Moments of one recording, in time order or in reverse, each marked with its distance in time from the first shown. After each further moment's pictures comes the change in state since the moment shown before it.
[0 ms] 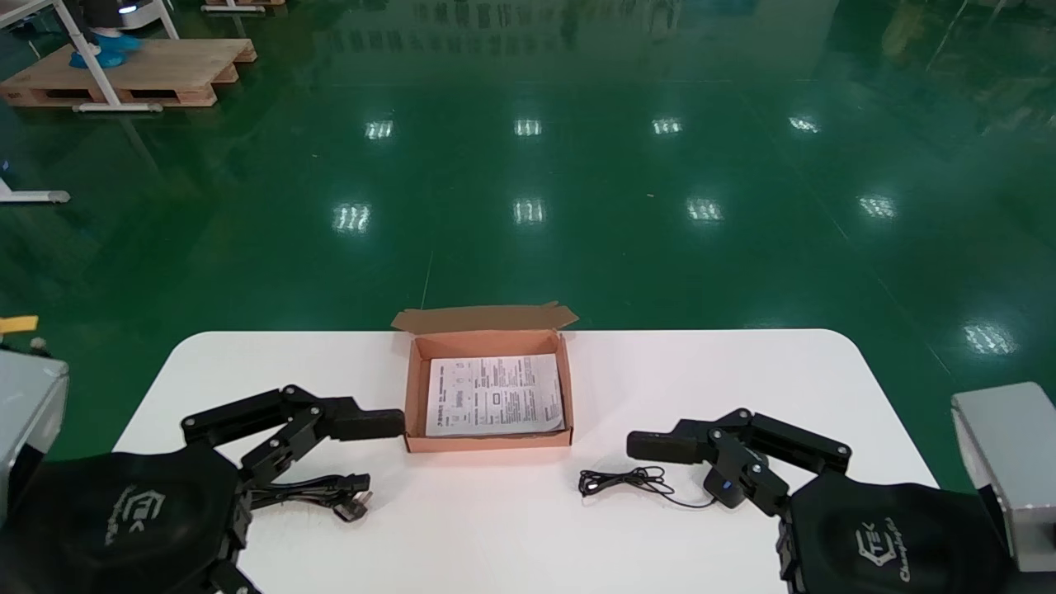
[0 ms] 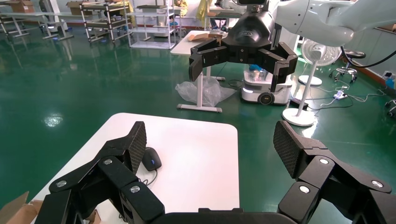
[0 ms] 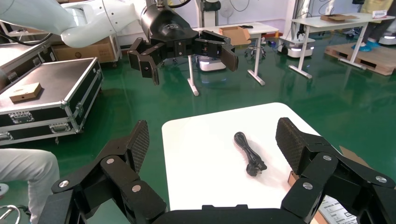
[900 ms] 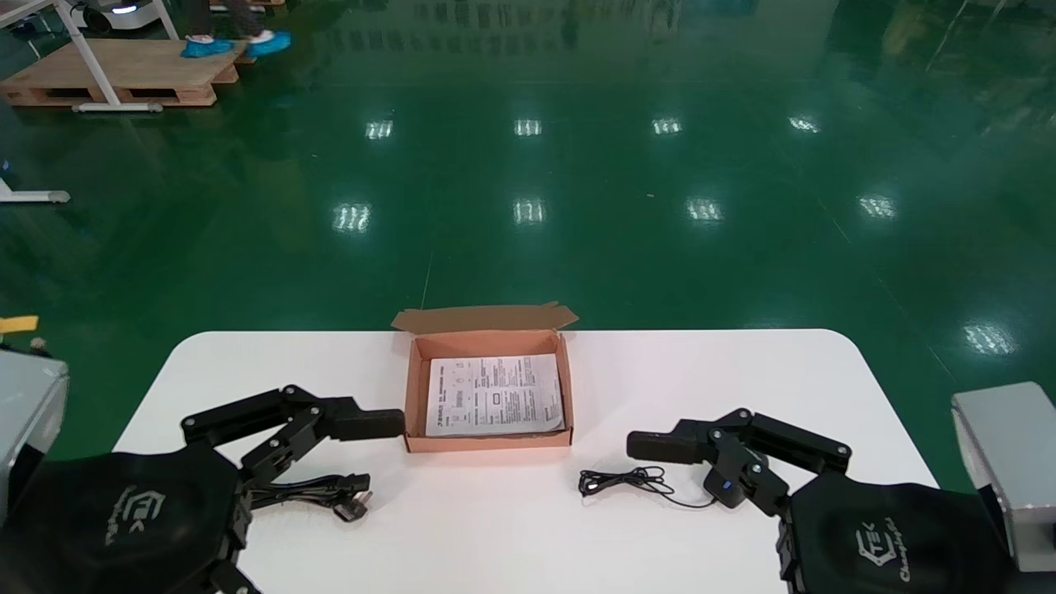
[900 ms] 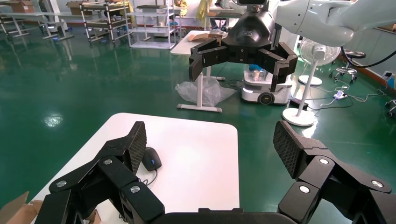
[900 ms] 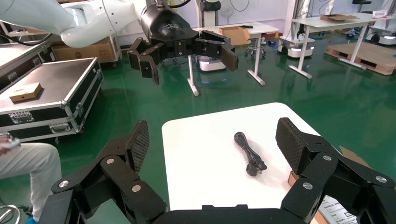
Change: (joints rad) left arm 0.000 0.000 0.000 0.000 0.000 0.000 0.000; right arm 0.000 0.000 0.000 0.000 0.000 0.000 0.000
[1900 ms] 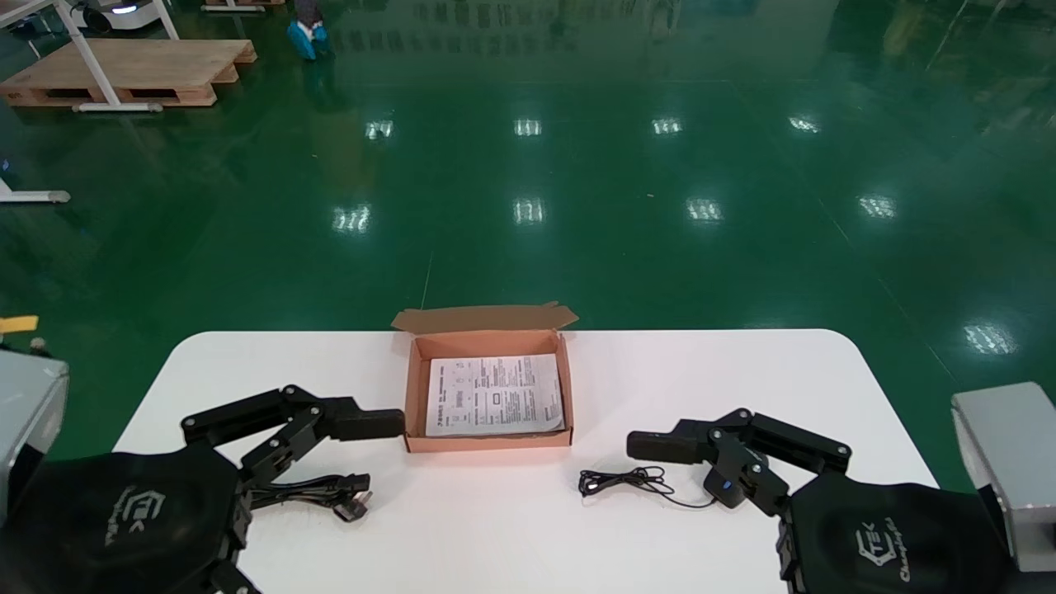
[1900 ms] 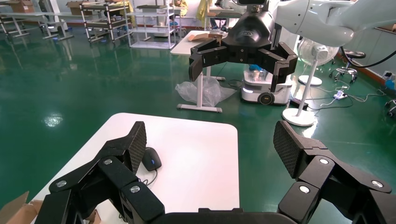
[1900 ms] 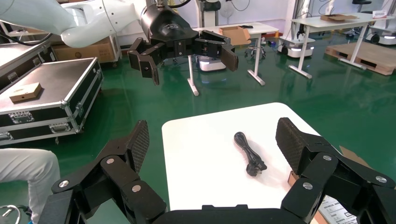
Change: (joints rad) left arm -0.021 -0.016 0.028 -0.006 0.087 0.008 0.008; right arm 0.017 -0.011 -0.032 0.017 -0.089 0.012 -0.016
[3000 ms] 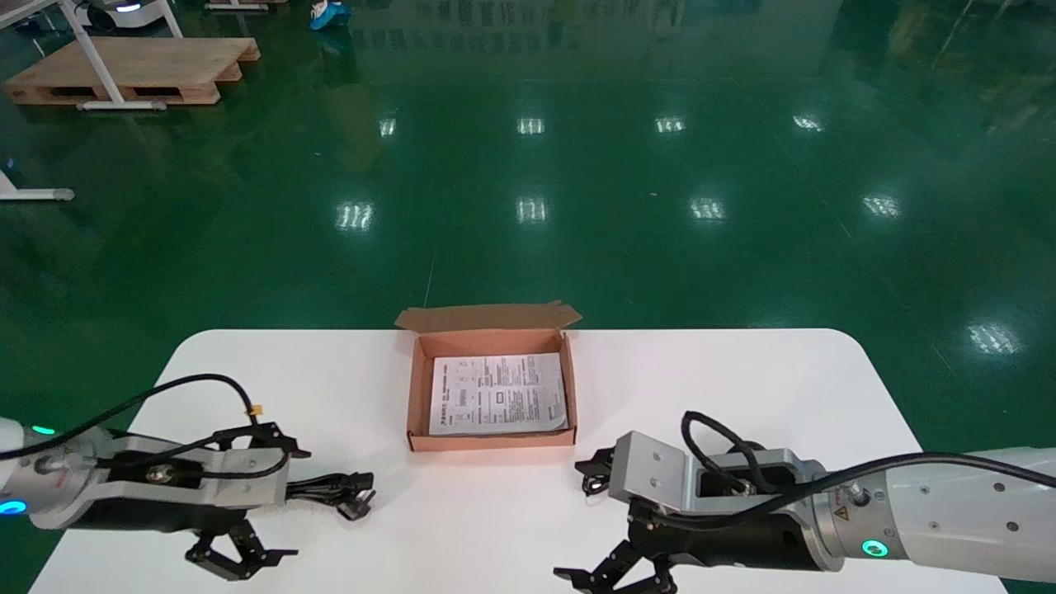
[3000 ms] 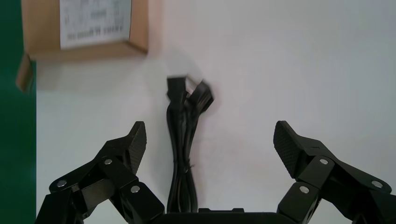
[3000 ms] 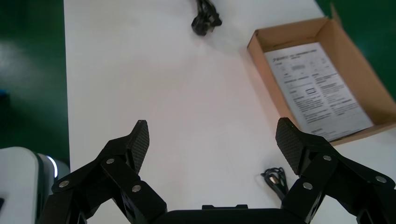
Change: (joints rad) left arm -0.308 0.196 0.324 0.221 0.932 -0.163 0.162; right arm 0.198 -0.233 -0.256 -0.051 -0.618 0.197 0.092
